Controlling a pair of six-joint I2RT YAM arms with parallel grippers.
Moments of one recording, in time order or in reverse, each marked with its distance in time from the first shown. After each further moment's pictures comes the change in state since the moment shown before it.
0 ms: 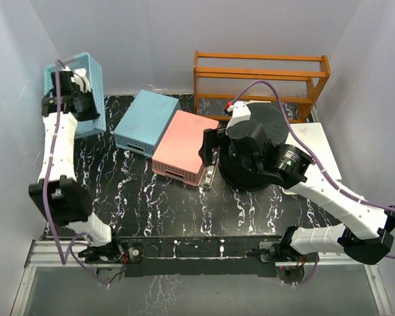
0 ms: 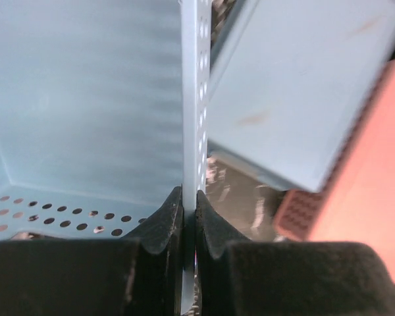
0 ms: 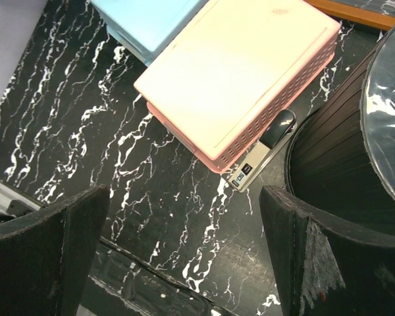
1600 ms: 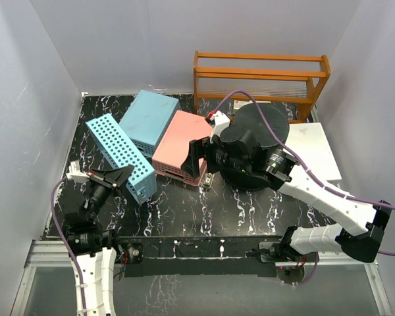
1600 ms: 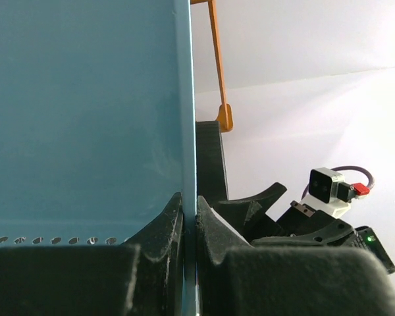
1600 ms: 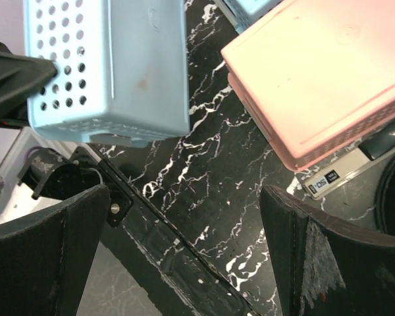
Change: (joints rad) left arm -0.003 -1.485 -1.272 0.637 0.497 -1.413; right arm 0.000 0.017 -0.119 0.196 -0.309 0.000
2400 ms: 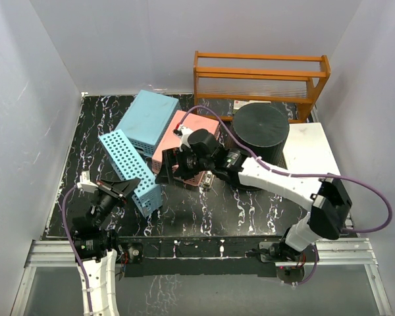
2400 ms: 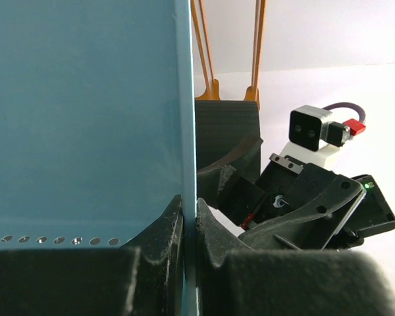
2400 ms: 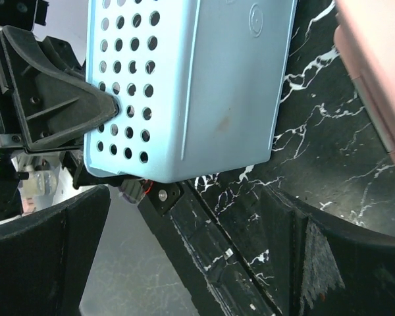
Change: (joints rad) left arm 0.000 -0.196 -0.169 -0.107 0.056 -0.016; right arm 0.000 0.285 -0.064 0.301 -0.319 0.137
